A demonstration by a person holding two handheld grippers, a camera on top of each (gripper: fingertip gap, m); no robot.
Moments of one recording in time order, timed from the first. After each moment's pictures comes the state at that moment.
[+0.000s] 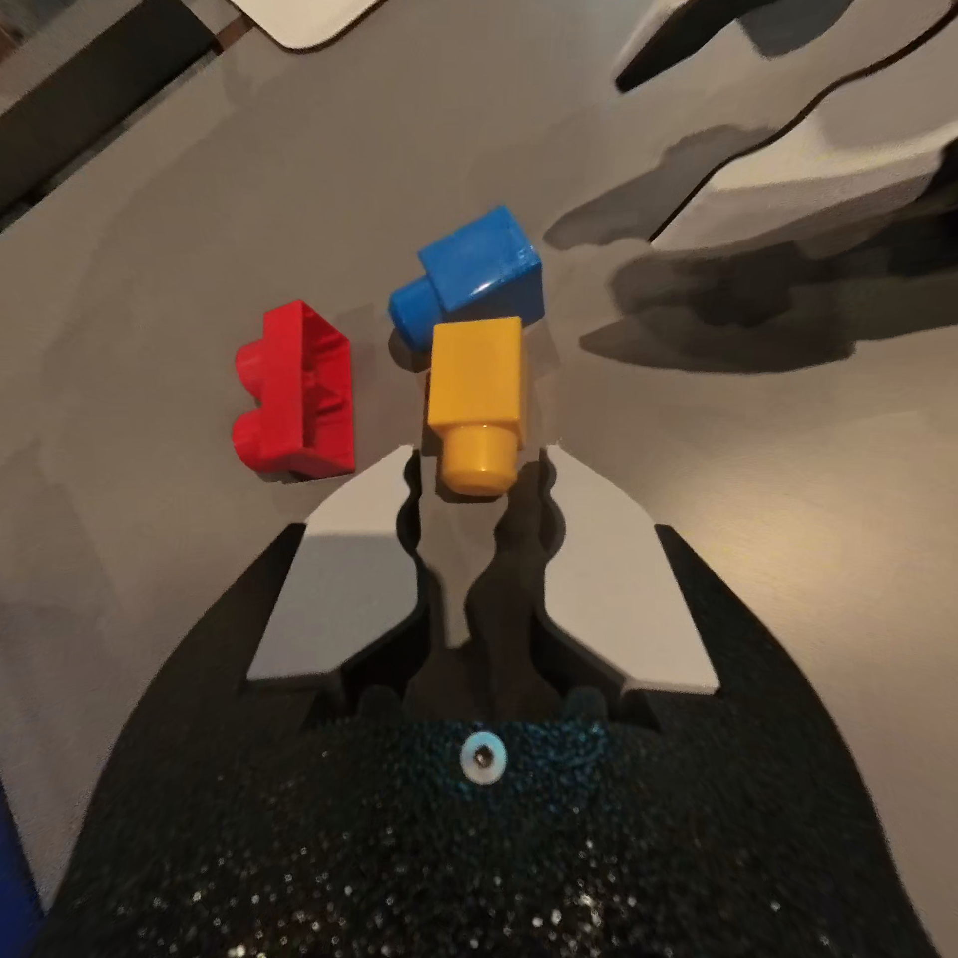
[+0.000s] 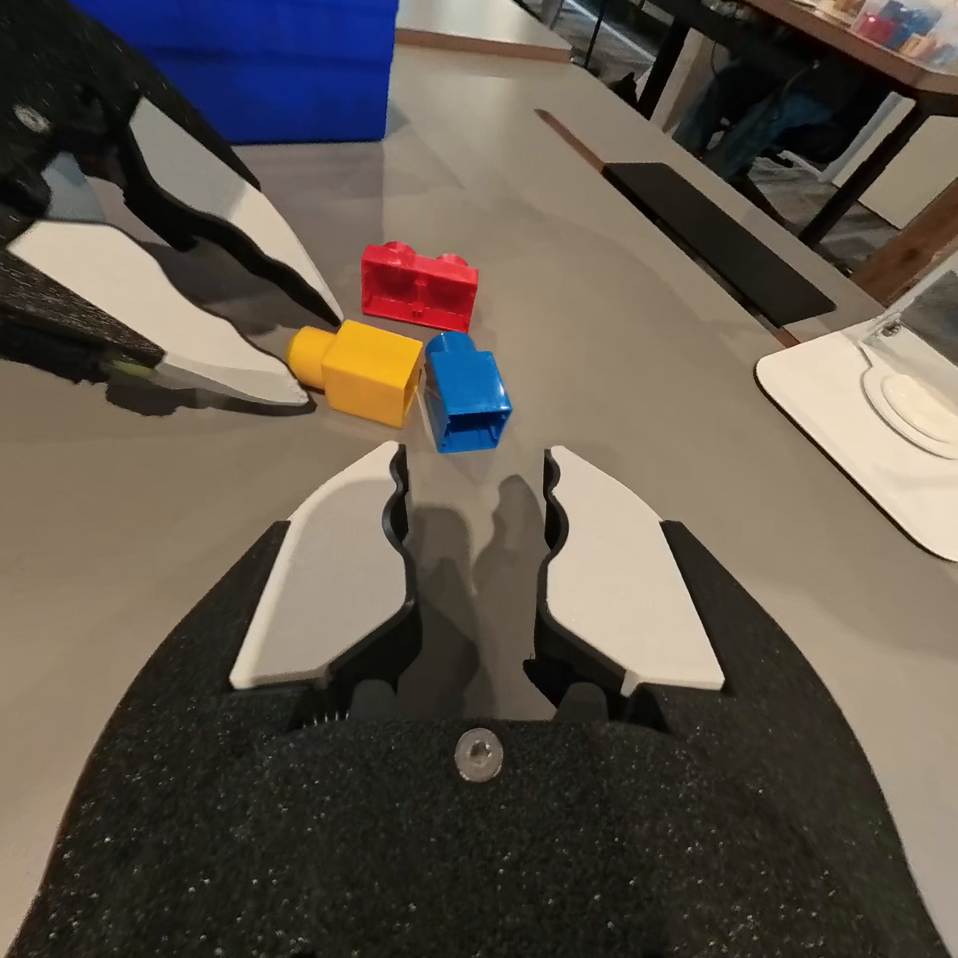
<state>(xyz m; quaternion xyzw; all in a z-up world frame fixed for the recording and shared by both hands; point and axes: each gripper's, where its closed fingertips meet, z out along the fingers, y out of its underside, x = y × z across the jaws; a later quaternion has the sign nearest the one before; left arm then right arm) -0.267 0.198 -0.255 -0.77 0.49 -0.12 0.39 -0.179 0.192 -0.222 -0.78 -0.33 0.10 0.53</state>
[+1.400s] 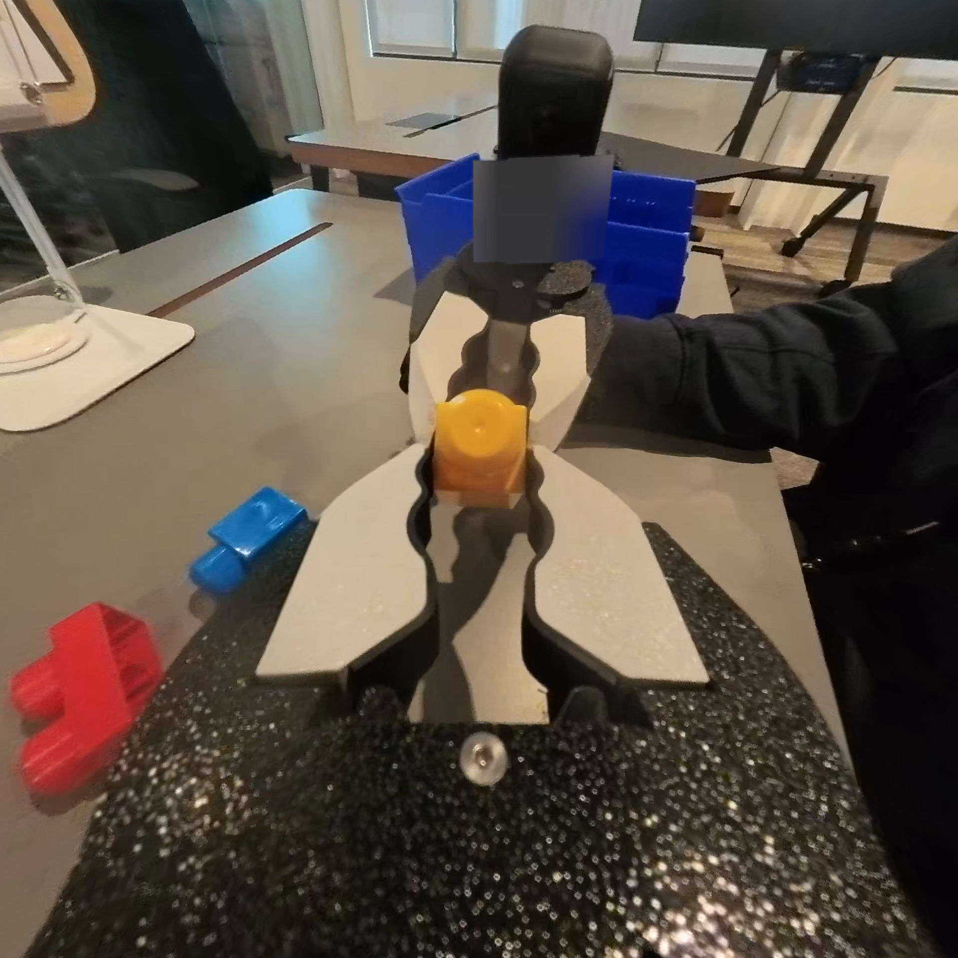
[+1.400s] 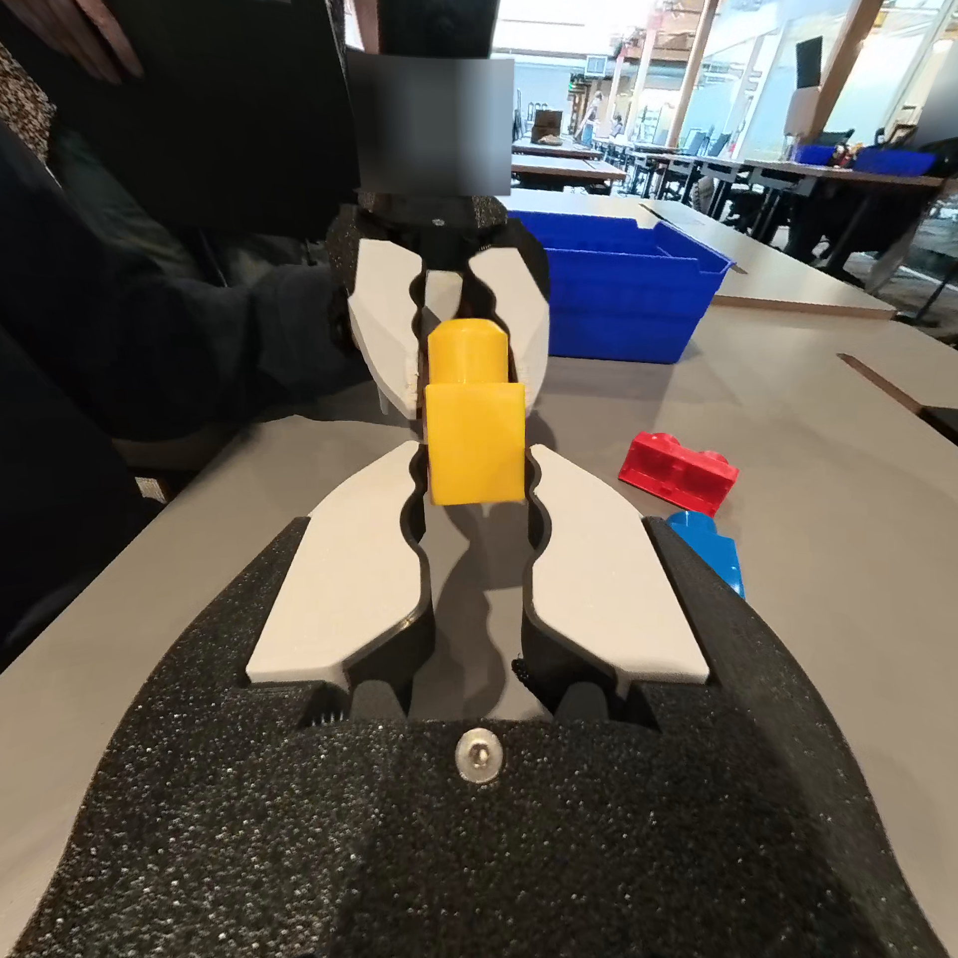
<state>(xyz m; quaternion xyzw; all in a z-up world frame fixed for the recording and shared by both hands) -0.235 0.116 -0.163 -0.54 0.57 -0.46 0.40 -0.241 0.119 -0.176 -0.59 -0.47 0.37 0.54</state>
